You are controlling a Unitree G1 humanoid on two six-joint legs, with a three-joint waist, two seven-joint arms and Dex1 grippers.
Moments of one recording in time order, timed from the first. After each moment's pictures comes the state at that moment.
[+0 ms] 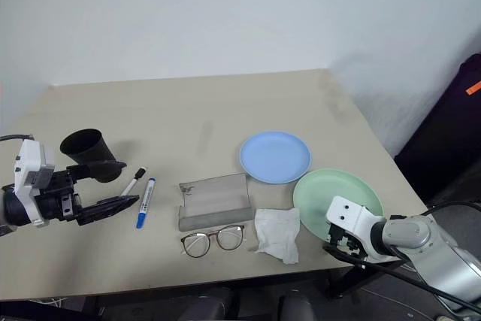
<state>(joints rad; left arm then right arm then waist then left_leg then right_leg) 0.13 0.93 0.53 -0.41 -0.70 0.61 -1.11 0.09 -1.09 0.14 -0.63 0.19 0.84 0.76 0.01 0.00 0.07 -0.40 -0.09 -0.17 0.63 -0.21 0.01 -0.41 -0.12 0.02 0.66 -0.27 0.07</state>
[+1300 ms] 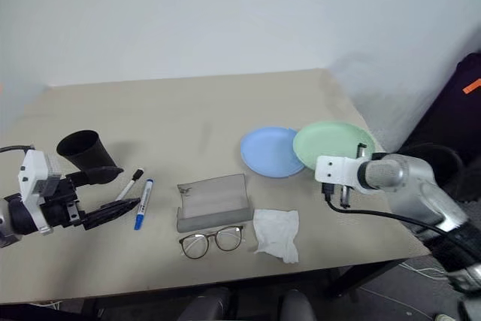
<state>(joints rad) 0.20 0.89 0.53 -0.44 -0.68 0.58 -1.01 -0.50 -0.94 0.43 -0.07 -0.26 0.33 0.93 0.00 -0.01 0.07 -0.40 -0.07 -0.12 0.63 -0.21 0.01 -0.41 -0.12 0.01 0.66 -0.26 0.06</state>
